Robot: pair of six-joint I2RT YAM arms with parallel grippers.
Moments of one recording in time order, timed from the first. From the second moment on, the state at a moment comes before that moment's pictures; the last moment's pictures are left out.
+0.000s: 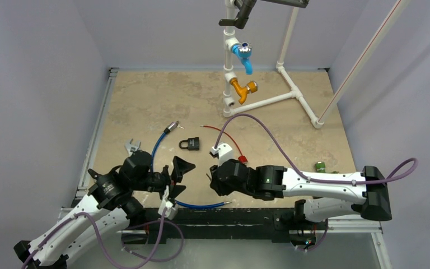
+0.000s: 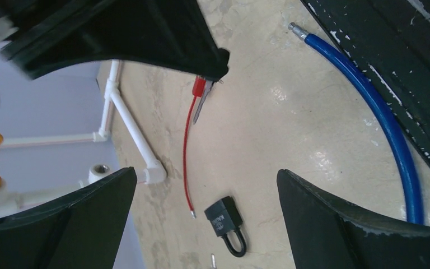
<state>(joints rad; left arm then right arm) -0.75 0.51 0.62 -0.72 0.63 1.39 1.36 1.21 0.89 -0.49 0.35 0.69</state>
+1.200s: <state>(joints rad) -0.96 0.39 0.51 -0.42 0.39 1.59 1.27 1.15 1.01 -0.33 0.16 0.65</state>
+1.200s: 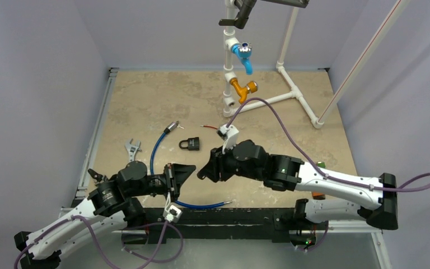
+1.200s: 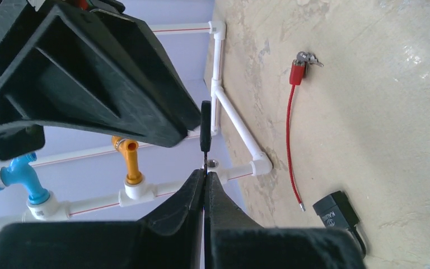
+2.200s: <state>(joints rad) -1.00 0.49 0.35 0.06 0.01 1.80 0.83 1.14 0.63 0.44 -0.37 1.13</state>
